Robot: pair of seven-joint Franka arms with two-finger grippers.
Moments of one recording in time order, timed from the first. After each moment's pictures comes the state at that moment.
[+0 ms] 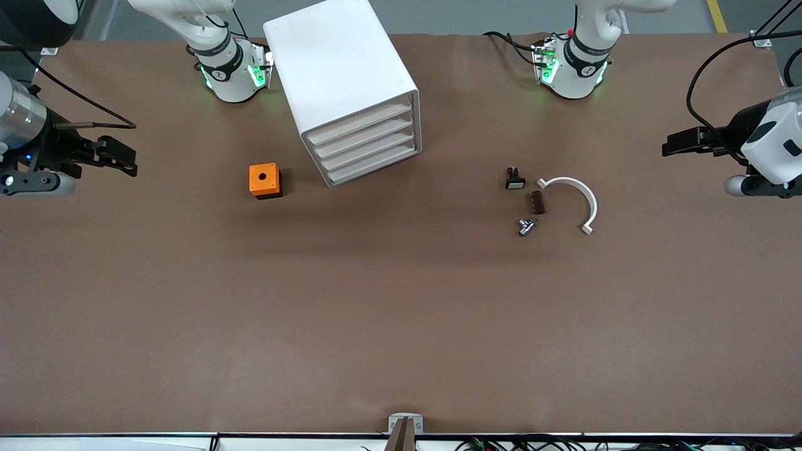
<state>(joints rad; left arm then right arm) -0.15 0.13 0.13 -1.45 -0.08 1.27 -0.03 -0.01 0.03 0.08 -1.55 -0.04 1.50 0.03</state>
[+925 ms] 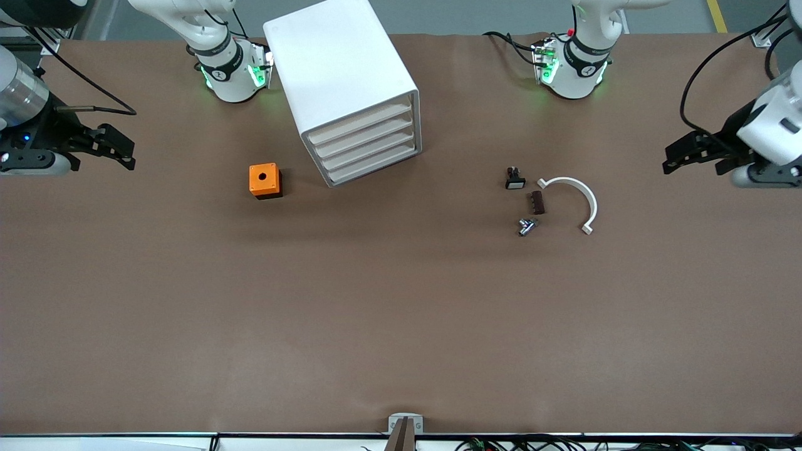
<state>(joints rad) -0.01 -0.04 -0.04 -1.65 -0.04 1.61 -0.03 -0.01 -0.11 0.07 -1.75 -0.04 1.65 0.03</state>
